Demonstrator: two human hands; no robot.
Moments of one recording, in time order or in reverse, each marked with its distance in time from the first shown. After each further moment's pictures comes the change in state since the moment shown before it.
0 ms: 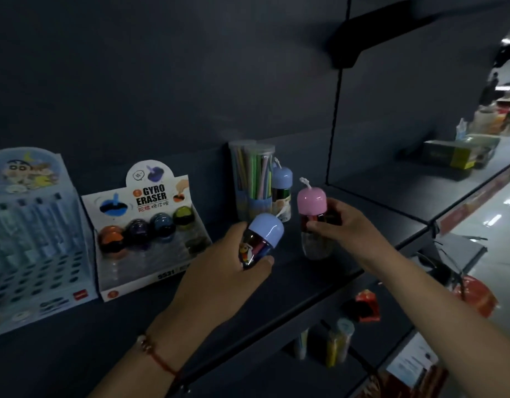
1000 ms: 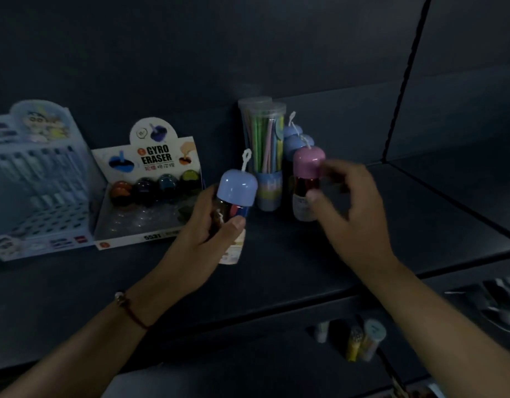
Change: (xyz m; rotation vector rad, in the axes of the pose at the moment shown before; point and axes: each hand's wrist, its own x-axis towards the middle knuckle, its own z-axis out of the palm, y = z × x) left_hand 0.029 0.007 0.042 -0.187 0.226 -0.109; right_hand 0.029 0.024 -0.006 -0.046 0.063 -0.473
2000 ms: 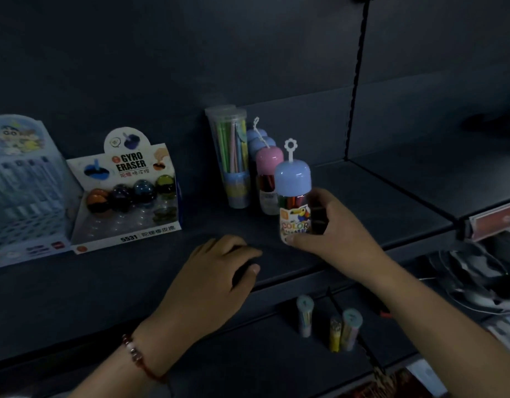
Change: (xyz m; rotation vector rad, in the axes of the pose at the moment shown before) left_hand -0.041 0.005 0.054 0.745 -0.195 0.174; right_hand -0.028 -0.004 -0.052 0.059 -0.355 0.321
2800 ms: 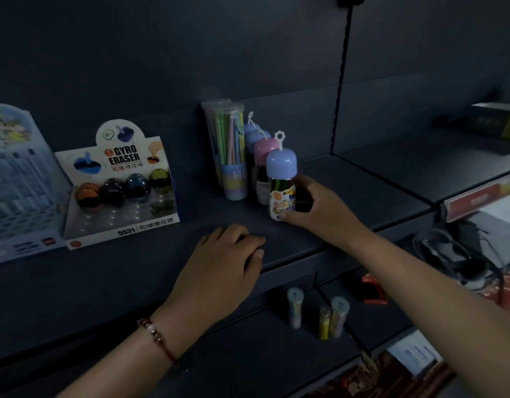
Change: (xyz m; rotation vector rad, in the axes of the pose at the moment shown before) left_hand -0.004 0.001 0.003 0.040 0.049 0.069; right_hand 0.026 0.022 0.011 -0.206 0.032 -0.019
